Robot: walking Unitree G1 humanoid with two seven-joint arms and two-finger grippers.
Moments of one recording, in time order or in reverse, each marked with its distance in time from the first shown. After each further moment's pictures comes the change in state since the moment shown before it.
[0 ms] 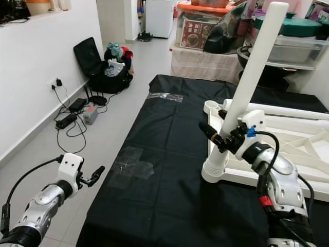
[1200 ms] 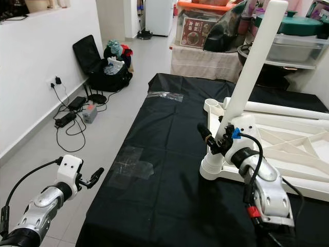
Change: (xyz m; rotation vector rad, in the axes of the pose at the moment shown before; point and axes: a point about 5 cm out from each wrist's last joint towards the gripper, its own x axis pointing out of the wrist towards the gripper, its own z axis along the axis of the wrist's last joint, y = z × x) left arm -0.003 0.000 -0.004 -0.003 0.010 0.010; right arm 0.000 0.020 -0.013 0.046 0.061 -0.281
